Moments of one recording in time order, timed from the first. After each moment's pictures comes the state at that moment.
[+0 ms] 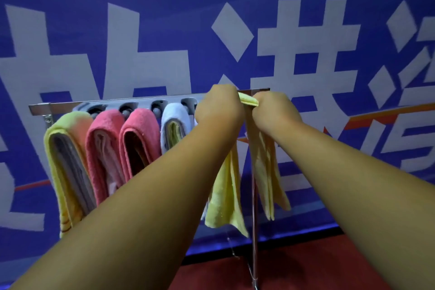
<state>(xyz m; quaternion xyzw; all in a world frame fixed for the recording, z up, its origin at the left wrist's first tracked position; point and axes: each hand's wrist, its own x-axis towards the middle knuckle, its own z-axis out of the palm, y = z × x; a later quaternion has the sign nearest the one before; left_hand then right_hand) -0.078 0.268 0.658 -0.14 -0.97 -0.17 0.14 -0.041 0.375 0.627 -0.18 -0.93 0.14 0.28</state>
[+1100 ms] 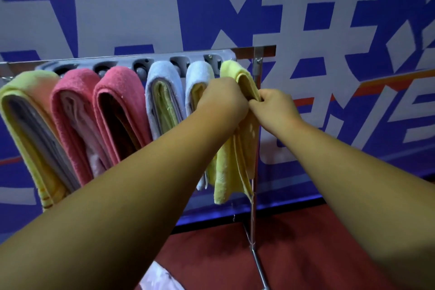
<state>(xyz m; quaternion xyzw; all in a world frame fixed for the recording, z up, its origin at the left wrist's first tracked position) -0.101 0.270 0.590 -0.19 -0.93 -0.33 -0.04 -0.064 0.396 0.530 -0.10 -0.88 0.37 0.27</state>
